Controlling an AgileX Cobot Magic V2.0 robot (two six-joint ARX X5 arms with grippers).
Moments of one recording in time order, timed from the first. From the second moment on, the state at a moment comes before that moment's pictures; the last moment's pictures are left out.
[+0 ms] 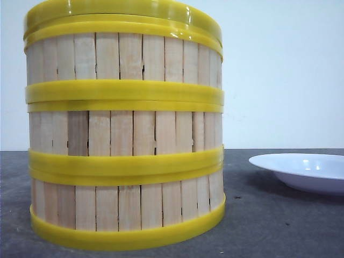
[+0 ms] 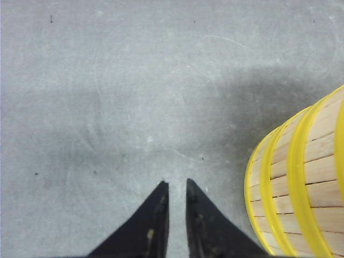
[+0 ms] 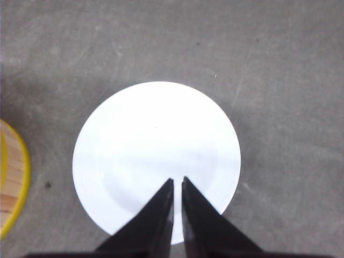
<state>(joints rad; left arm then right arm) -0.03 0.96 1.08 -0.91 0.13 0.01 0.01 0.91 1.07 -0.88 -0.13 -0.03</state>
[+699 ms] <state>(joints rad) -0.03 0.07 0.20 -0.32 -0.03 -0.14 0.01 0.91 1.07 -0.73 -0.13 -0.03</state>
